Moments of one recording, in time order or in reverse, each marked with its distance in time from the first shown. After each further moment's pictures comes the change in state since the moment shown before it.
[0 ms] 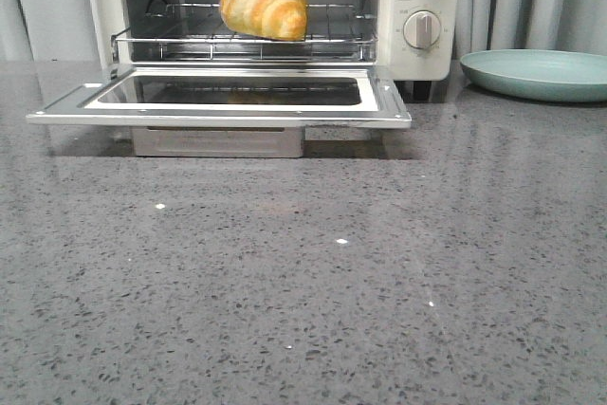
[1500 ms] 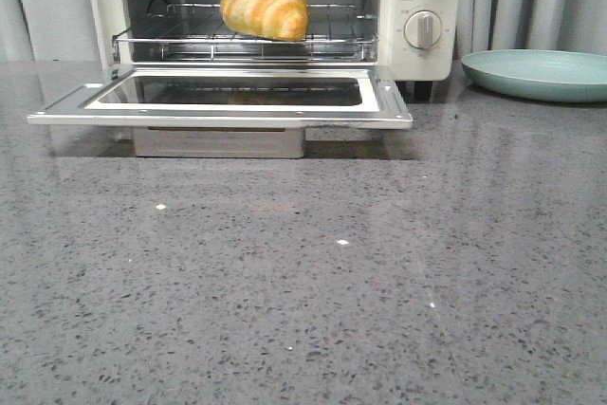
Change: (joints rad) left arm 0.405 -0.217 0.198 0.320 0.292 -0.311; right arm 0.000 0.008 0.000 -0.022 -0.066 0.007
